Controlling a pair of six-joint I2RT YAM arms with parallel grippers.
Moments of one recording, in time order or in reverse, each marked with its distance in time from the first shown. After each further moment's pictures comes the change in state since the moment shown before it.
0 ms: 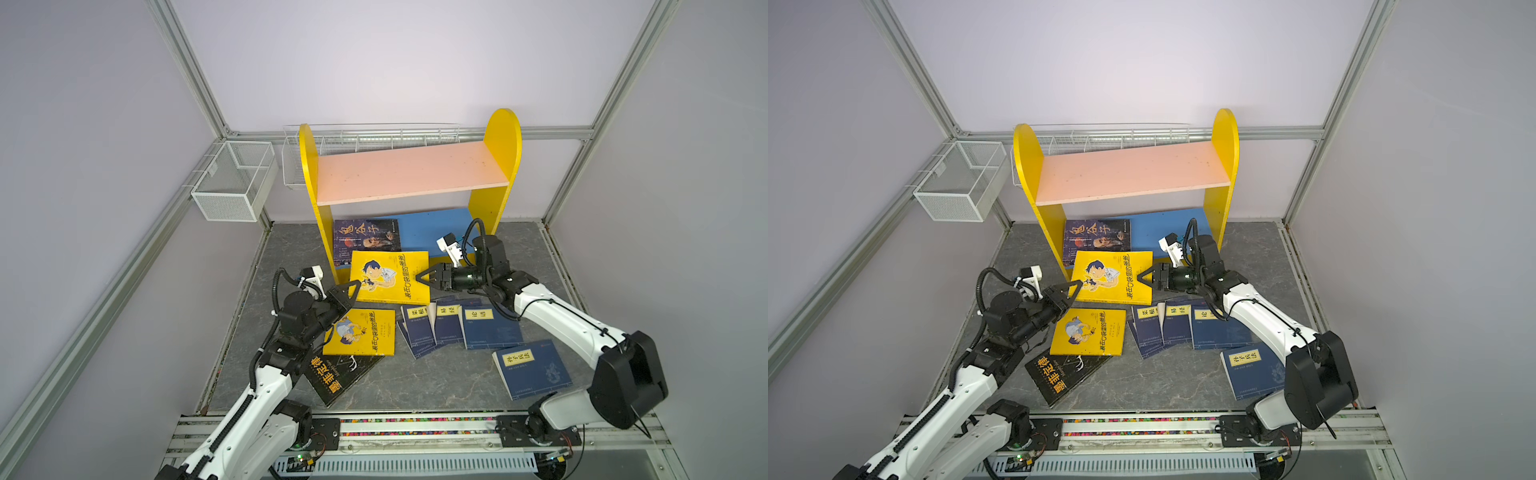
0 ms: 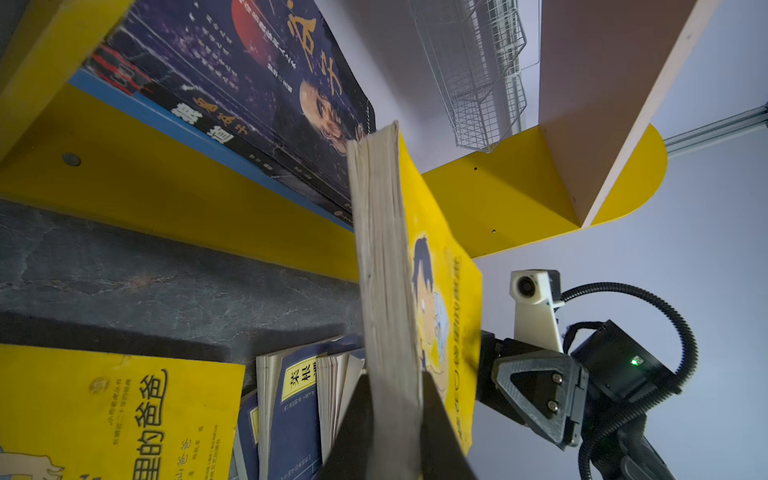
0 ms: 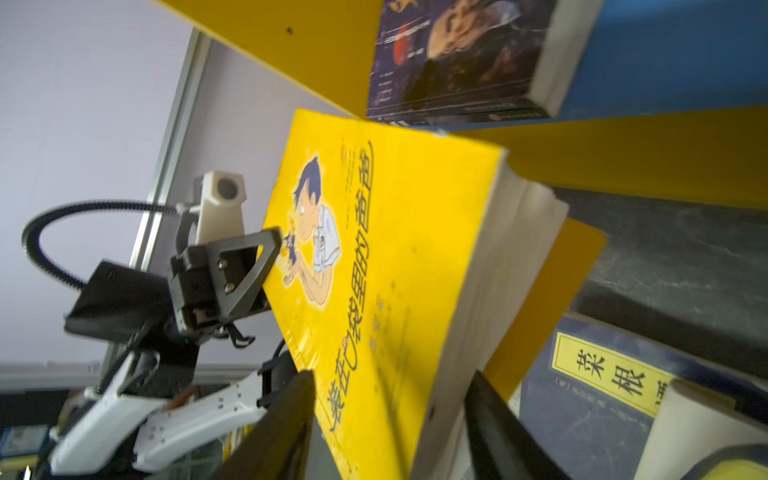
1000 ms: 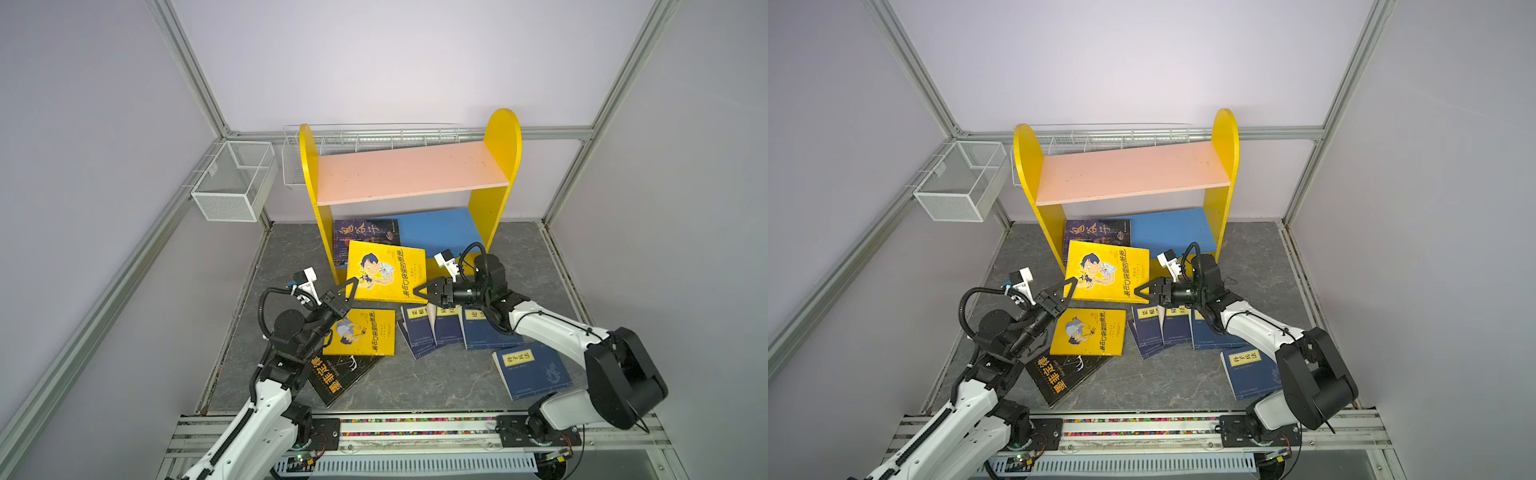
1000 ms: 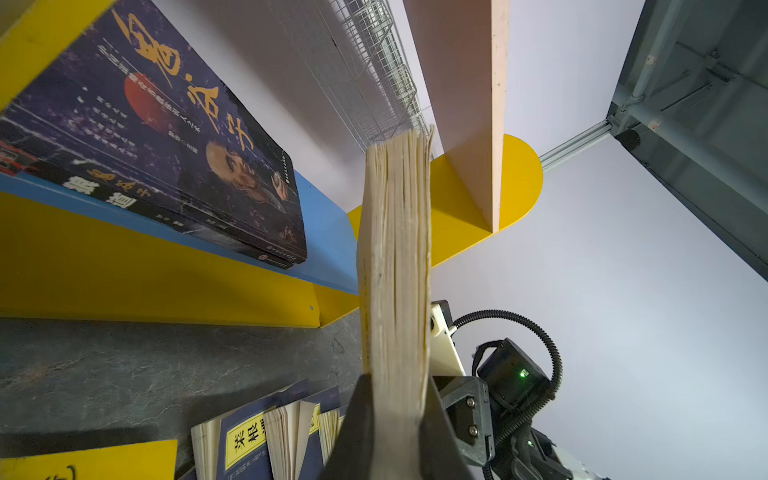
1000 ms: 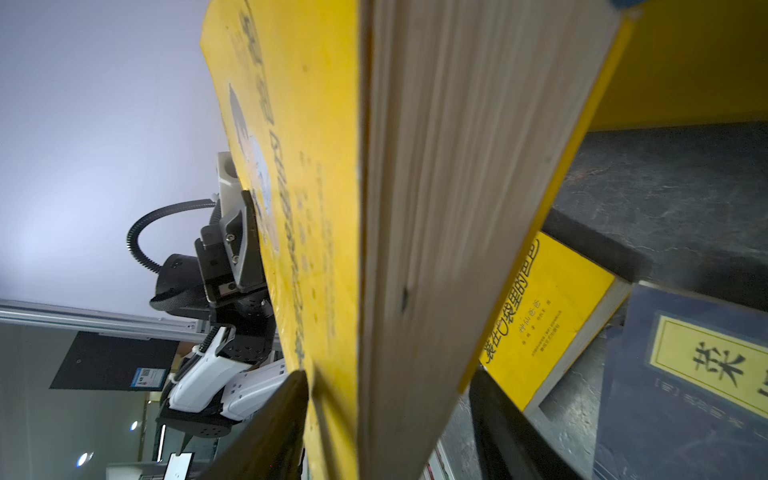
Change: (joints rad) left arm -0.009 -0.085 -0.132 0.337 -0.006 -0.013; right arm 0.021 0.017 -0.262 0.543 -0.229 0.308
